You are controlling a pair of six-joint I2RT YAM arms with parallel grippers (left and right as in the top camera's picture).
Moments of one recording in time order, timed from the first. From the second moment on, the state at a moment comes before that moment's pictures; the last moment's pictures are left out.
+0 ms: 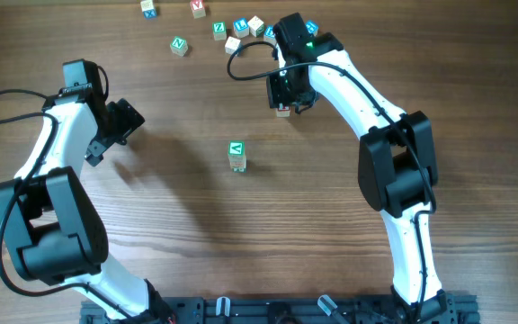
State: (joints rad) left arm 0.22 1.85 1.26 -0.74 -0.08 -0.55; right arm 0.43 2.36 2.00 -0.98 -0.13 0.26
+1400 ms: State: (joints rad) left arm 0.22 1.85 1.26 -0.74 -0.08 -0.55; right arm 0.46 2.36 2.00 -0.99 -0.01 0.33
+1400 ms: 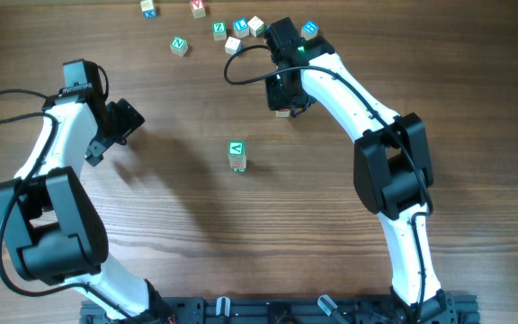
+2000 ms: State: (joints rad) left arm 0.22 1.85 1.26 -0.74 -0.08 -0.55; right arm 0.46 2.36 1.96 -0.95 0.00 0.41
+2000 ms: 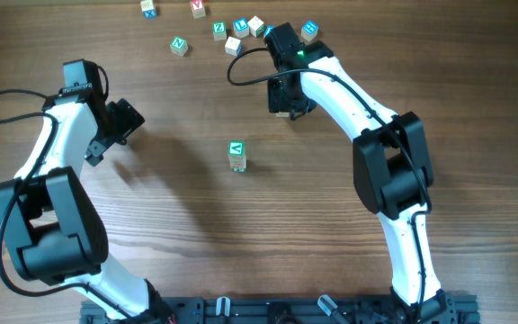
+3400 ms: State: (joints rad) left arm 0.22 1.85 1.26 -0.74 -0.08 -0.55; right arm 0.55 1.91 1.97 -1.26 -0.10 0.55
